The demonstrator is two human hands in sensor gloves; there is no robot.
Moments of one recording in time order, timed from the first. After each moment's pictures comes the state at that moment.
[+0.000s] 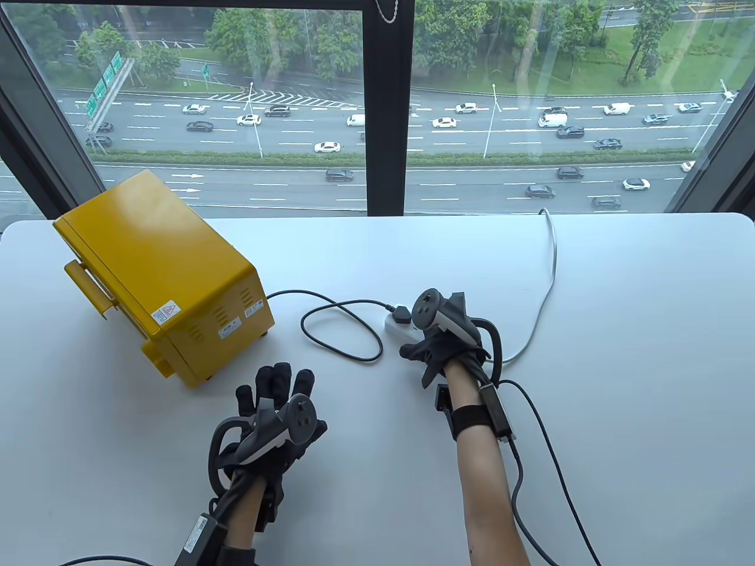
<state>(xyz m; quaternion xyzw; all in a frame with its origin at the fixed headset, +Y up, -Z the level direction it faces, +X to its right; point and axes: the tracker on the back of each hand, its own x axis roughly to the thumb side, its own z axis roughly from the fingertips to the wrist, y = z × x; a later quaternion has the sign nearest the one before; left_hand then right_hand) -0.190 -0.756 -0.298 -0.18 -0.04 -0.03 0.98 0.088 -0.758 -0.463 -0.02 0.20 0.98 0.06</state>
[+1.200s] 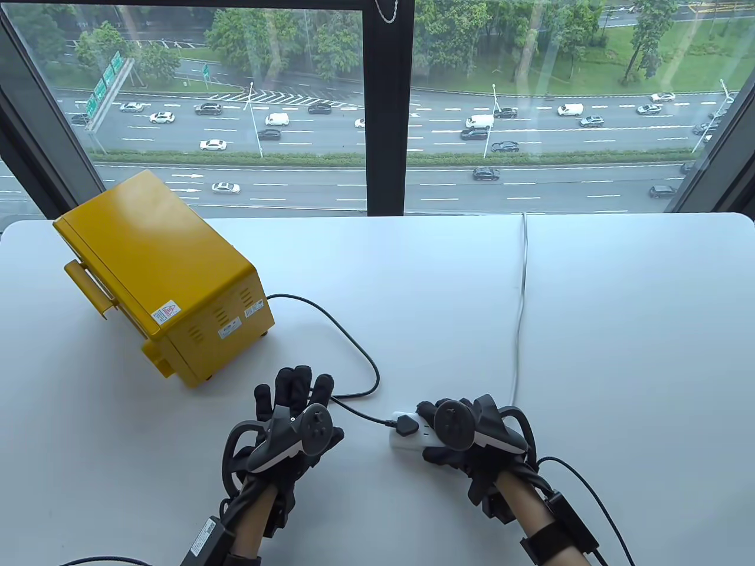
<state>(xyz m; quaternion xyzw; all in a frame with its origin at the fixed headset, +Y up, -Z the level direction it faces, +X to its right) -0.162 -0.749 -0.285 -0.15 -0.10 -0.03 0.98 0.116 -0.771 -0.302 0.20 0.15 0.97 0.07</state>
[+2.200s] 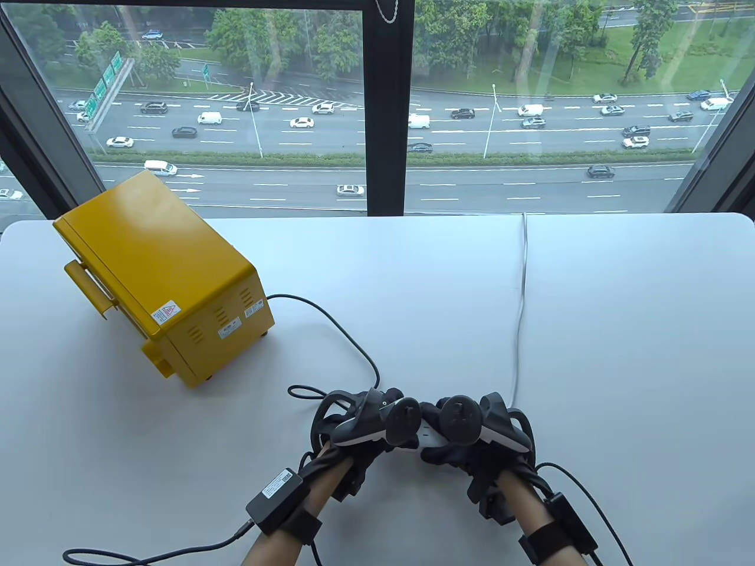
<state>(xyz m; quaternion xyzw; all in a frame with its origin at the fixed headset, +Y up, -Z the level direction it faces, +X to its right) -0.041 -0.741 -0.313 -0.09 -0.28 -0.03 0.96 0.123 -0.774 -0.305 0.18 0.18 0.96 0.11</state>
